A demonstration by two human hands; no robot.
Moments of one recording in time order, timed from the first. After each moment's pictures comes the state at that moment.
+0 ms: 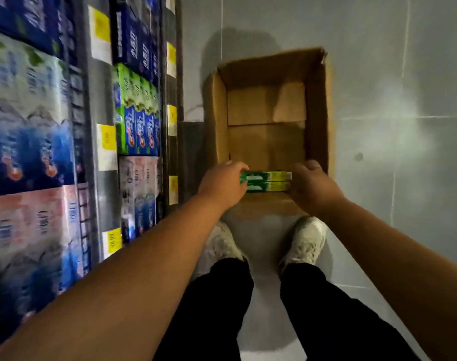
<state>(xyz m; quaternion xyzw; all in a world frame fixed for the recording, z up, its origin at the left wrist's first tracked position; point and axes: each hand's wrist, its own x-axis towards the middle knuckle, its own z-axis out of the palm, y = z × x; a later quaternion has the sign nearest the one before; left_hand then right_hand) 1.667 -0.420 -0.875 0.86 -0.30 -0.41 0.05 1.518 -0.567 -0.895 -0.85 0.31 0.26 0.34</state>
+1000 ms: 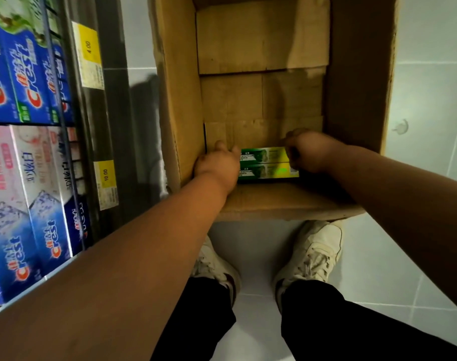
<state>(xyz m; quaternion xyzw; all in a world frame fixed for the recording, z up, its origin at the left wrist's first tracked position) 1.648 -0.434 -1.099 0.78 -0.38 -0.45 -0.21 1.548 -0.609 -1.131 -0.85 0.14 0.42 0.29</state>
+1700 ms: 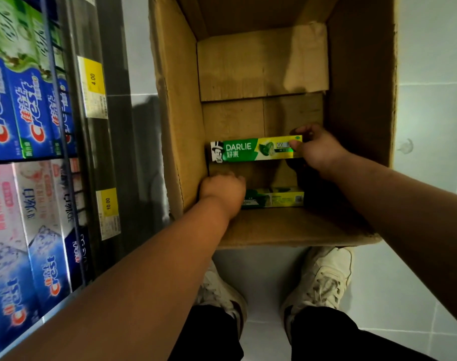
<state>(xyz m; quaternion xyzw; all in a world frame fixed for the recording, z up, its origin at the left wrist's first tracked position) 1.654 -0.431 -1.120 0.76 -0.44 -0.42 -0.22 1.579 -0.611 -1.140 -0.53 0.58 0.15 0.60</state>
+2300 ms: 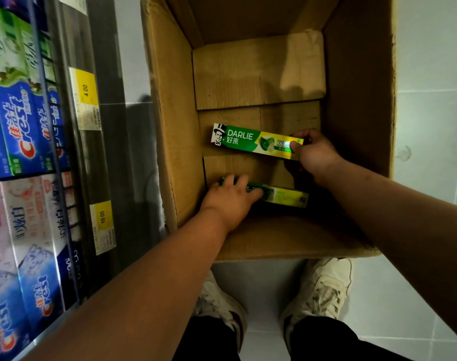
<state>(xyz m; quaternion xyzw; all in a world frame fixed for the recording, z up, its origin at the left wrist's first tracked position) 1.651 -0.435 -1.125 0.71 -0.53 -0.42 -0.19 1.587 -0.614 -1.155 -0.52 0.62 0.13 0.57</state>
